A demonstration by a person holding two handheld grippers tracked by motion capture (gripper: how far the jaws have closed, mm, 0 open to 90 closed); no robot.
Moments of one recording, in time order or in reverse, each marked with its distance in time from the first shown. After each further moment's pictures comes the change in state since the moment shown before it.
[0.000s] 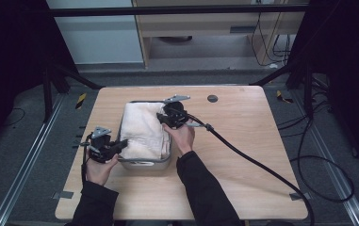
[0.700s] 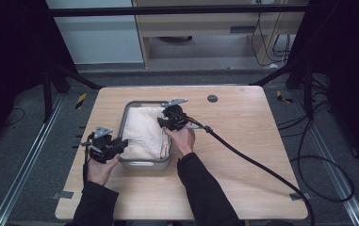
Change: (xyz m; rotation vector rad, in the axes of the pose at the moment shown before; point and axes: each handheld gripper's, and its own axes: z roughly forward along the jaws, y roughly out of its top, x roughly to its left) left arm -0.001 0.000 0.001 -0.016 0.047 0.009; right arm -0.004 -0.012 0.014 0.050 -0.023 -0.054
